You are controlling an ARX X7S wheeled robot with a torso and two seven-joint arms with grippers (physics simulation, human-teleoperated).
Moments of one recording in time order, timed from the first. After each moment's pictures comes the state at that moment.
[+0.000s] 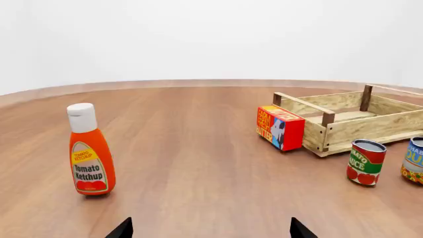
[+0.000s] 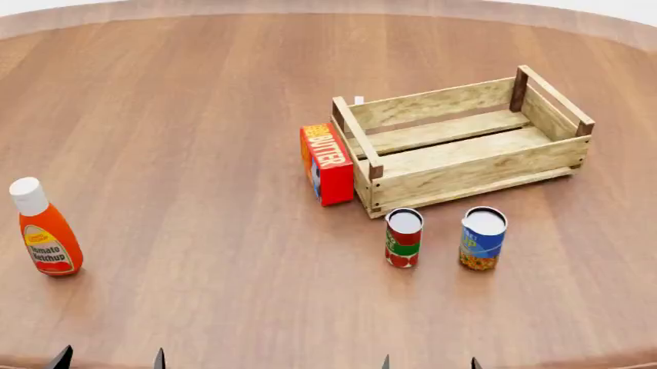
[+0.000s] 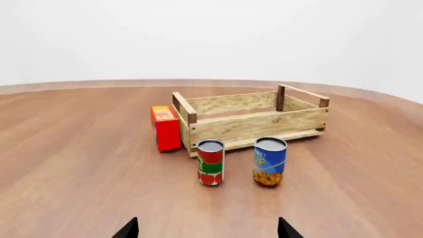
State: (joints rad) left arm 0.00 0.00 0.00 0.00 0.00 0.00 0.00; right arm 0.00 0.00 0.00 0.00 0.00 0.00 0.00
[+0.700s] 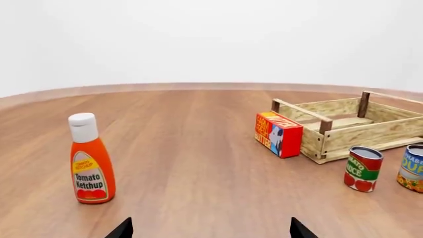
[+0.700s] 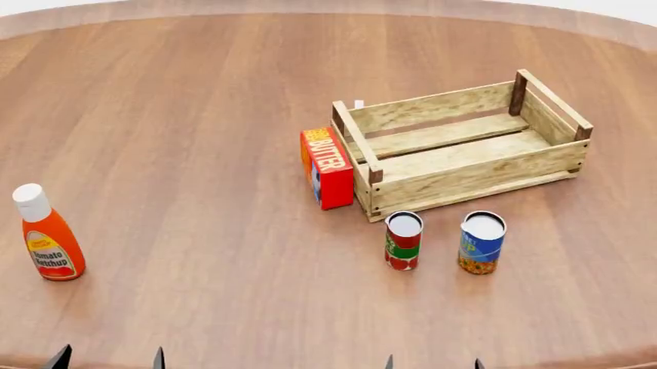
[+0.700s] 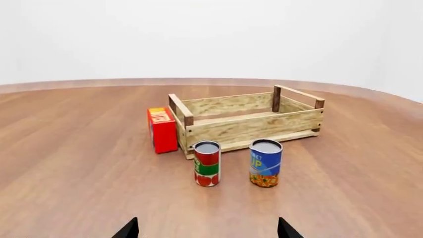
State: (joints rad) left arm 0.00 -0.07 0.08 0.01 -0.07 0.02 -0.08; right arm 0.00 0.06 -0.07 -0.01 0.07 0.01 0.08
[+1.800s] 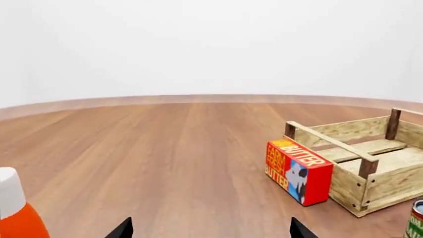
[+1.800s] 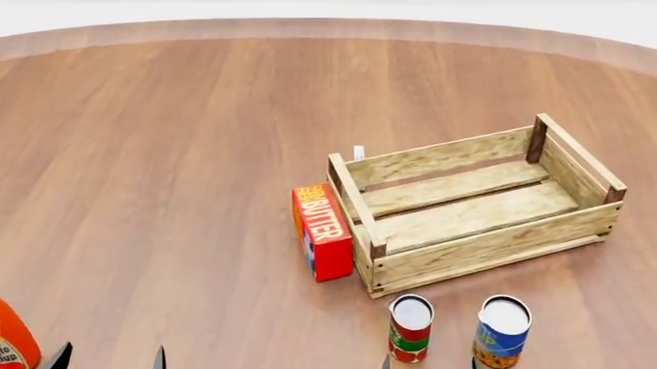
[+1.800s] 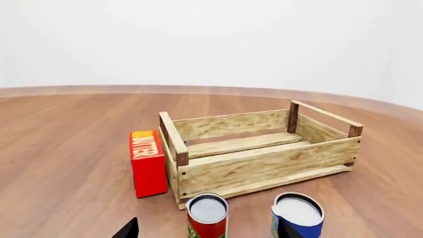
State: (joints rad) left arm 0.00 -0.13 0.15 -0.01 -0.12 0.07 -0.14; right arm 0.01 0.12 -0.15 0.01 0.10 -0.02 0.16
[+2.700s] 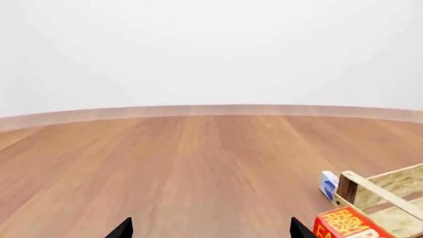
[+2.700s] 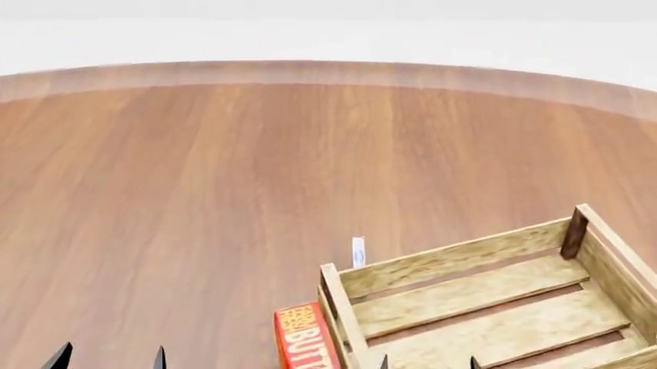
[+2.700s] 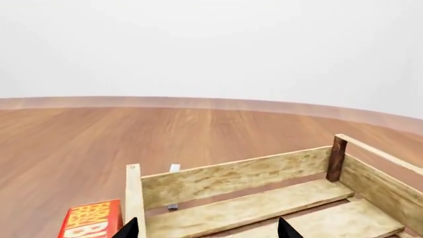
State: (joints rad) left arm -0.01 -0.15 0.19 -0.02 -0.14 0.08 -0.17; right arm 0.01 0.15 -0.19 0.02 0.13 -0.04 0.19
